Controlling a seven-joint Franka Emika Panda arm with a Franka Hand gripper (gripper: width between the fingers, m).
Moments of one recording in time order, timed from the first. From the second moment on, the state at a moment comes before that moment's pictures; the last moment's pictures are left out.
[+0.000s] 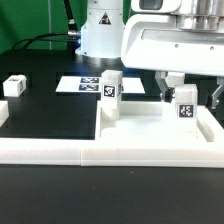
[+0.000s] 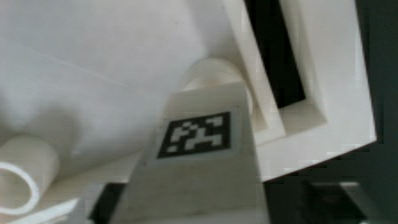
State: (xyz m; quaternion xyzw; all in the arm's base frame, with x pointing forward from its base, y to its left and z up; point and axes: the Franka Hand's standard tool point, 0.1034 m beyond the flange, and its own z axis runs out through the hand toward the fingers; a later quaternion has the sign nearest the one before) arm 0.631 0.097 0.080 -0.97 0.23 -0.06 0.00
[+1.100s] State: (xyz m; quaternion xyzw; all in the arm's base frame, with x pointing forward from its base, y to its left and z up) arm 0.625 0.105 0.076 -0.69 0.72 -0.04 0.05
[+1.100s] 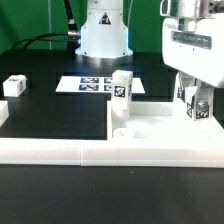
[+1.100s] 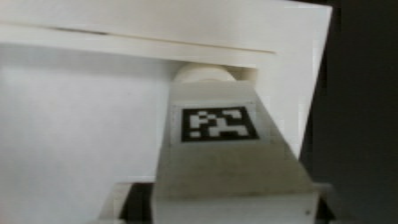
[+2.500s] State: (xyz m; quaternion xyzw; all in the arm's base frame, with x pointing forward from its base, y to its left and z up) arm 0.629 0.109 0.083 -0.82 0.57 -0.05 0.05
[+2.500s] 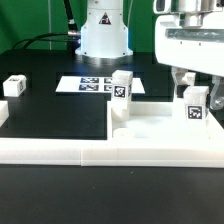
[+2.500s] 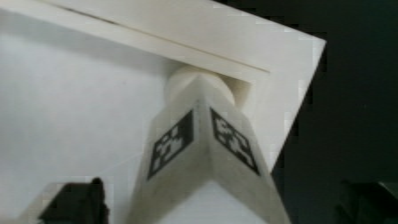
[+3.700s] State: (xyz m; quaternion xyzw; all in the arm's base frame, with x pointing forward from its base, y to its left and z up) arm 0.637 0.092 0.084 -0.97 0.21 -0.09 0.00
